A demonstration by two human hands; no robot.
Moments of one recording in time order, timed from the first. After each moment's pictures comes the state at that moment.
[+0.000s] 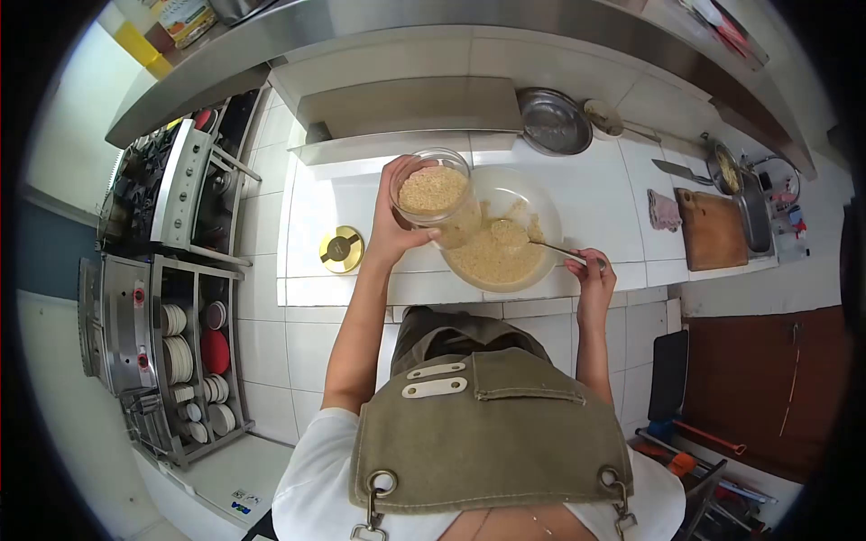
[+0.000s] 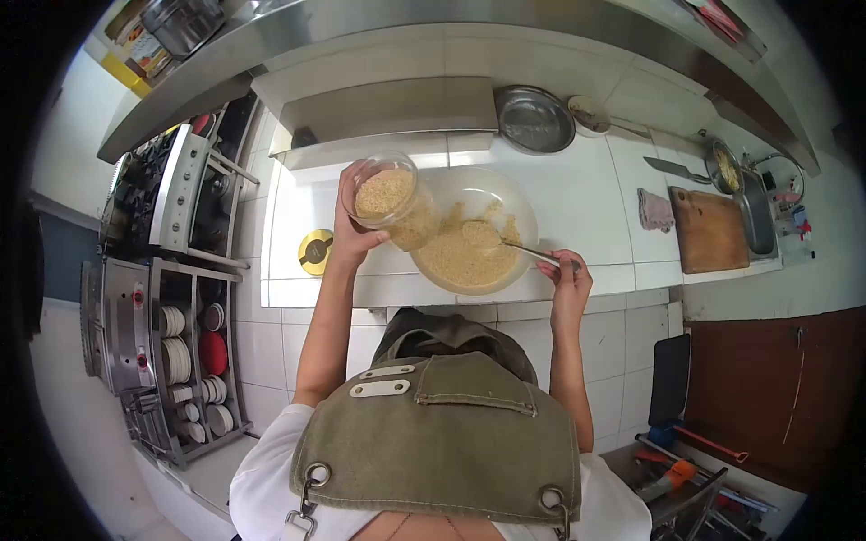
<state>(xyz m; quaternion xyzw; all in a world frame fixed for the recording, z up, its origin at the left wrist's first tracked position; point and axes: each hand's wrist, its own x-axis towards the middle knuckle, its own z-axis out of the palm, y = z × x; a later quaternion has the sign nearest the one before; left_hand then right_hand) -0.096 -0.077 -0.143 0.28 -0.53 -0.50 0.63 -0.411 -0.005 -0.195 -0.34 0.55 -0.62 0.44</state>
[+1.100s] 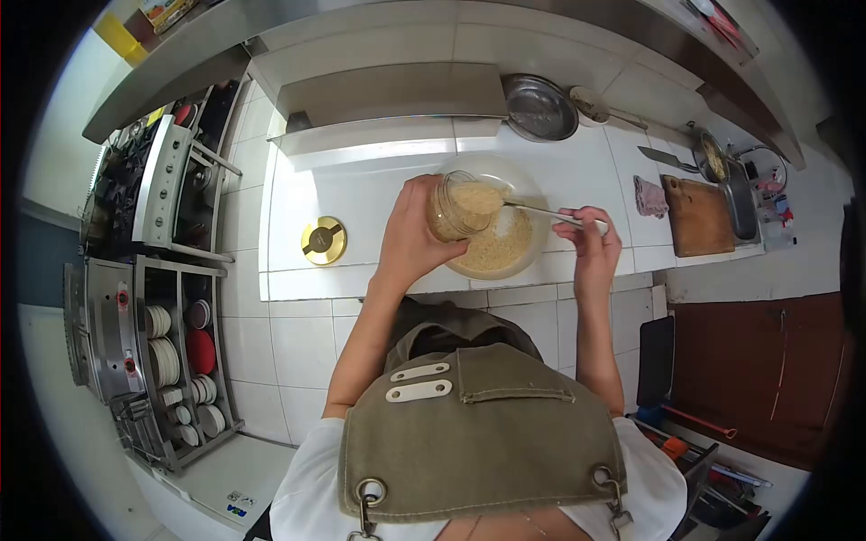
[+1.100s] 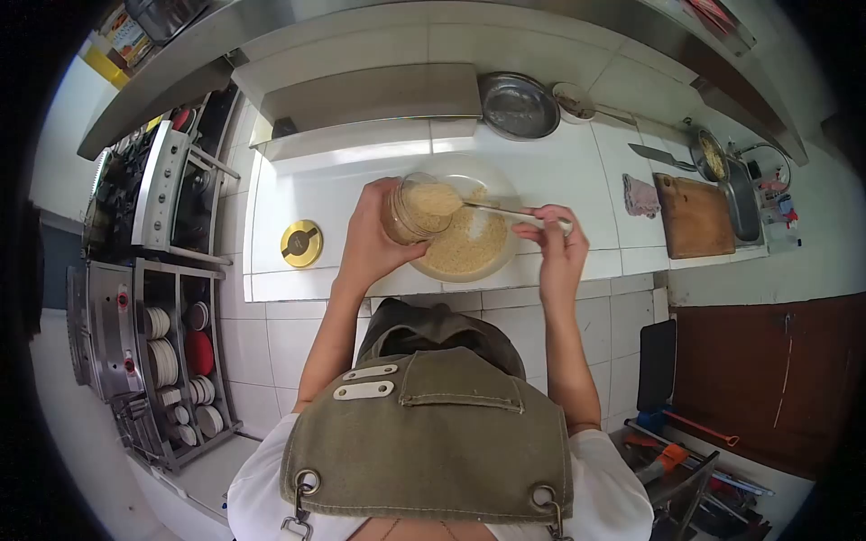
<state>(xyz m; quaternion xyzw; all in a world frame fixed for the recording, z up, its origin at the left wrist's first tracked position) -0.136 -0.042 -0.134 0.50 -0.71 -0.22 0.44 -0.378 -0.016 -0.114 -0.45 0.47 -0.63 0.43</state>
